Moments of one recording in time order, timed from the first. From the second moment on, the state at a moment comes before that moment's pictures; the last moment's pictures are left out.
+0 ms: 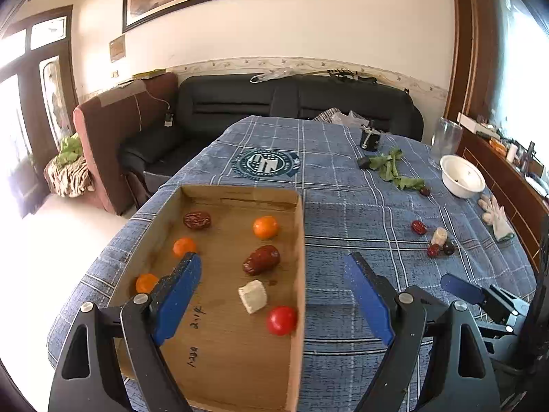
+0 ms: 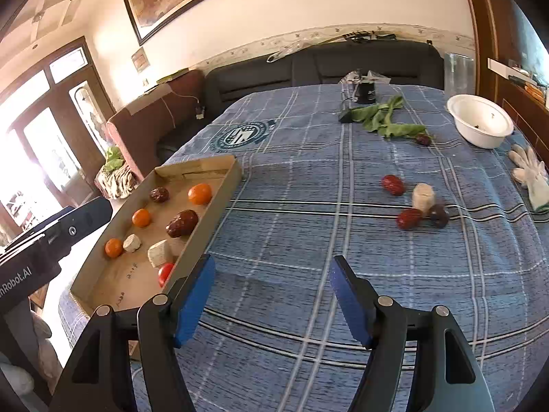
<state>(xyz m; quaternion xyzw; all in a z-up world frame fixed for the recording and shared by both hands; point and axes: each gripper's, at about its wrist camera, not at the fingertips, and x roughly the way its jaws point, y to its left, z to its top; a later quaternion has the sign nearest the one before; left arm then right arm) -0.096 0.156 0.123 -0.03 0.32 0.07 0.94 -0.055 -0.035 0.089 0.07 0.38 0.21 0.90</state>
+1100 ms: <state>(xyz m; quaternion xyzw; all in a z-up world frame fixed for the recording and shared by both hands) -0.060 0.091 0.086 0.00 0.39 0.00 0.92 0.006 -0.180 0.059 0.11 0.42 0.07 0.90</state>
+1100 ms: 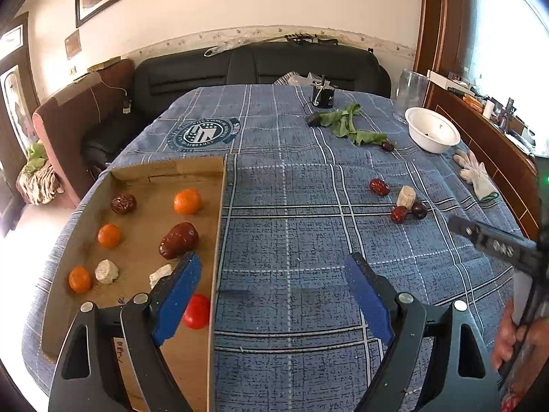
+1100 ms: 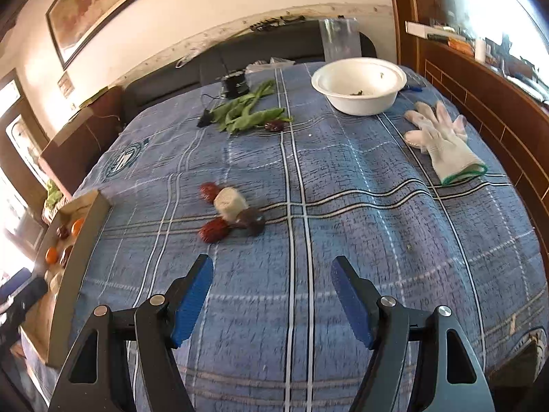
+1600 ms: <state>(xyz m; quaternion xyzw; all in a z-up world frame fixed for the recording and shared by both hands) -0.046 0.069 0.065 0.01 0.41 -0.03 0.91 0.078 -0.117 0.034 0.03 0.44 0.08 0.89</state>
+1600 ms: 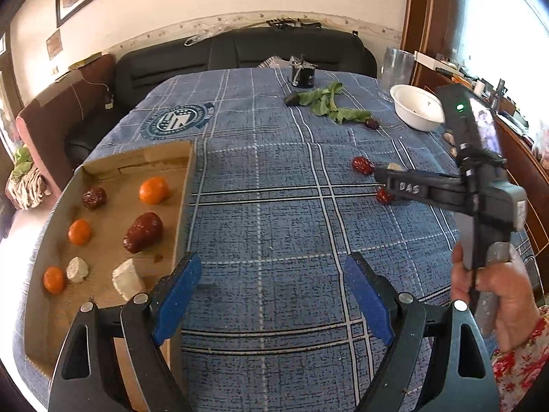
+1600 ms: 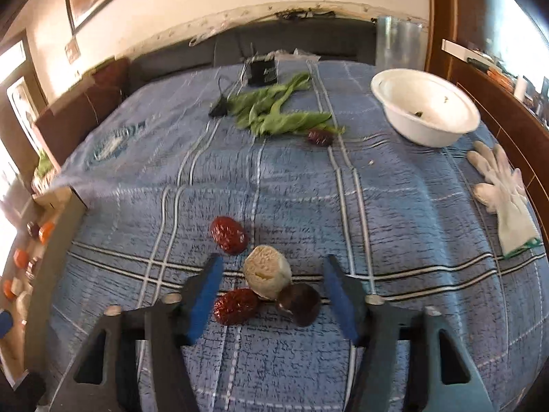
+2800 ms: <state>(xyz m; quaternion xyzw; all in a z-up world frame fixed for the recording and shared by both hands) 0.064 -0.031 0.012 0.00 0.45 -0.22 0.87 0.074 -0.201 0.037 0.20 0.42 0.10 0.88</state>
